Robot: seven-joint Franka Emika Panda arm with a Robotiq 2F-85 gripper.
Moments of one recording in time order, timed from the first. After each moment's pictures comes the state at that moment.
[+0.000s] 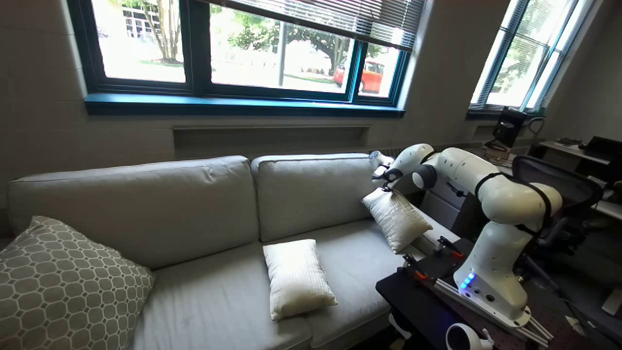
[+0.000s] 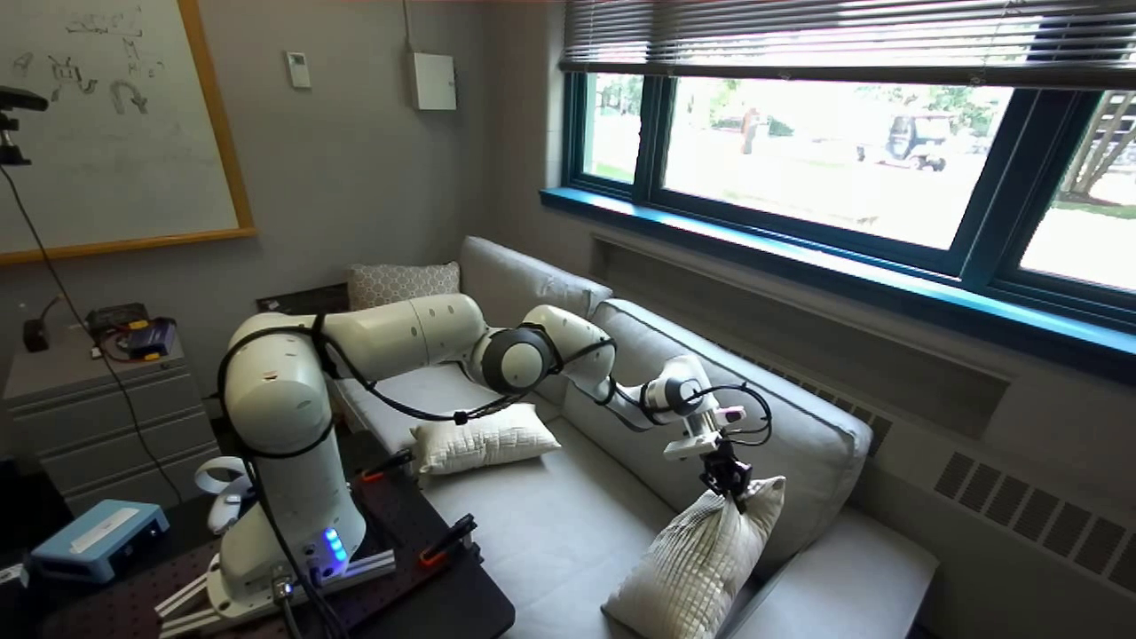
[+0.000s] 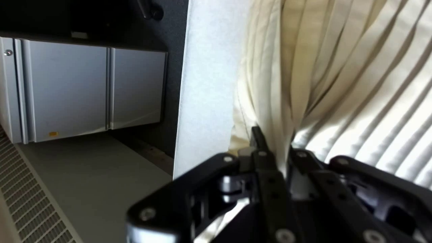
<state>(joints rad) -0.18 1.48 -0.42 -0.73 -0.45 2.22 0.05</state>
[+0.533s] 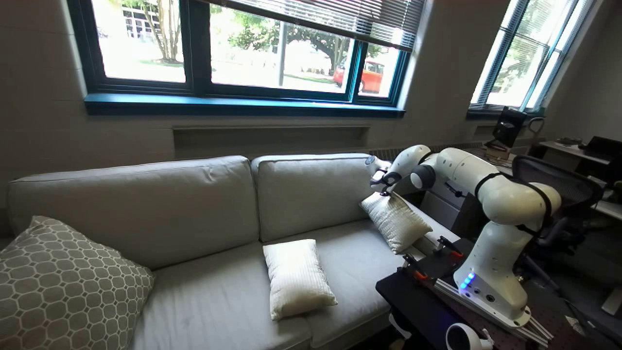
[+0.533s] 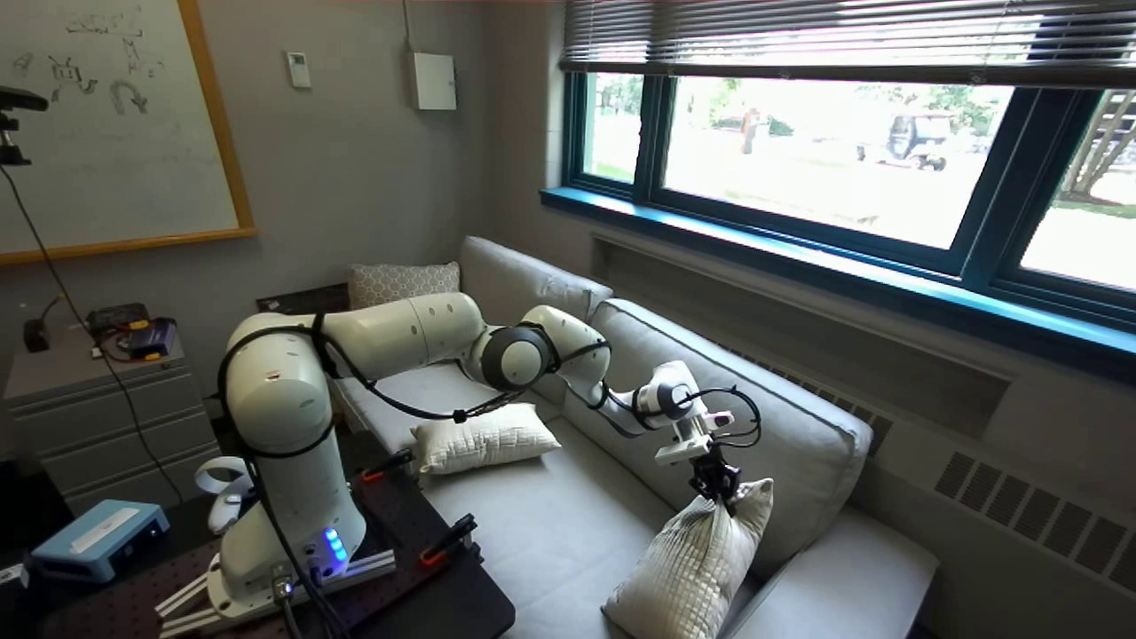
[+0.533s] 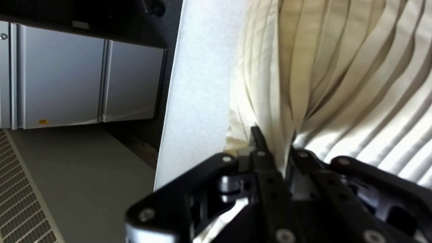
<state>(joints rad) -0.15 1.48 -0.41 -0.79 -0.50 2.24 0.05</state>
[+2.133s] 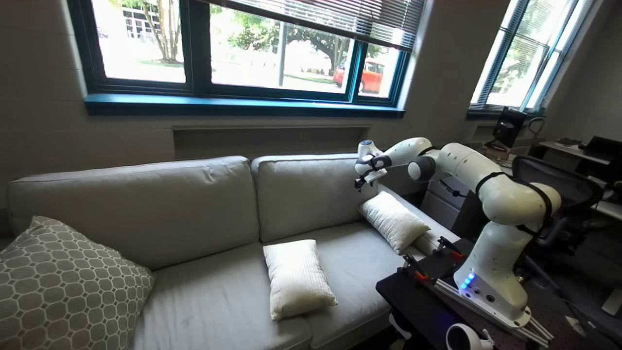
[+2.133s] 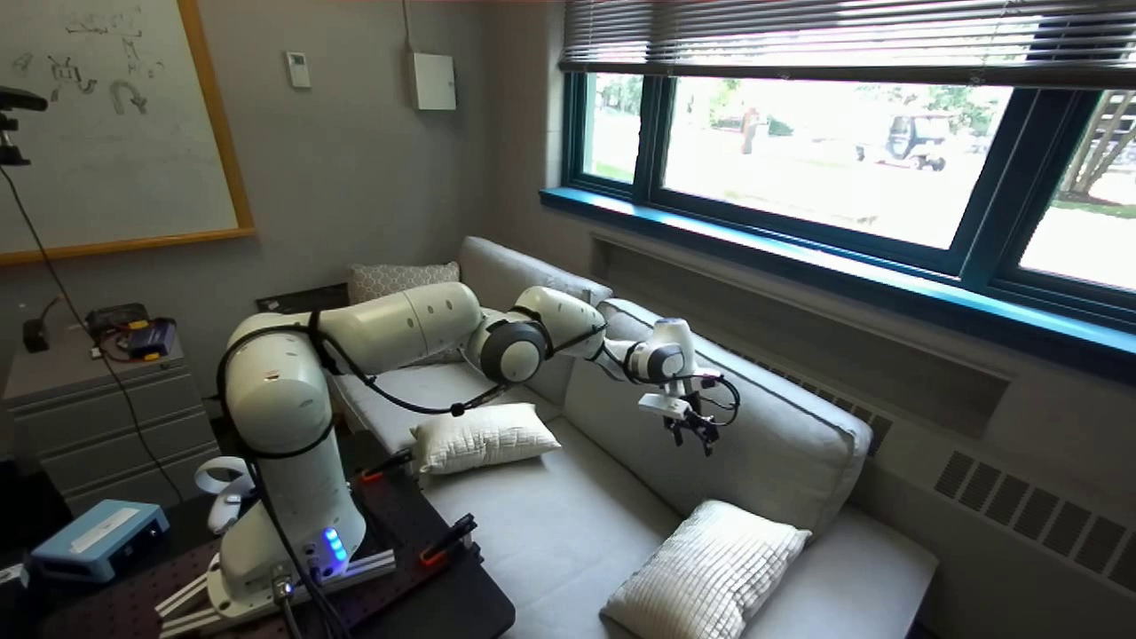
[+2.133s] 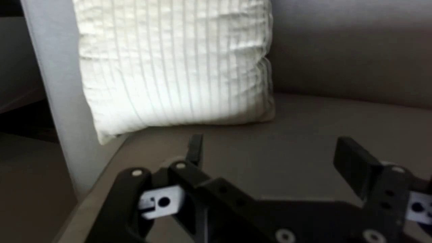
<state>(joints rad) -0.15 1.41 -0.17 -0.71 -0.24 2.24 0.05</state>
